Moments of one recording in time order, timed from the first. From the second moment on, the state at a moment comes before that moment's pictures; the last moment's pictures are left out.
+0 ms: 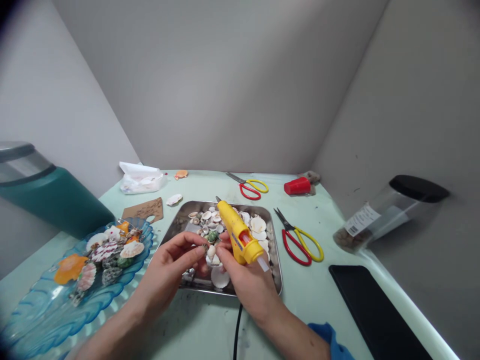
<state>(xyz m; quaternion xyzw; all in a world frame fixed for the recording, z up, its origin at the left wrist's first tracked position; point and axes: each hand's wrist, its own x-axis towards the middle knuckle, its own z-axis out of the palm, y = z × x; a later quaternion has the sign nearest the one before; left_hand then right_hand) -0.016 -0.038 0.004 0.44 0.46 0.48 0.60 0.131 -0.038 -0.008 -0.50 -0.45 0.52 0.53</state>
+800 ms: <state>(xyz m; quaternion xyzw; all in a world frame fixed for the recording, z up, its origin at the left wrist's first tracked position) -0.033 -0.028 0.006 0.43 0.50 0.45 0.61 0.135 -0.047 -0.017 -0.37 -0.72 0.23 0.54</state>
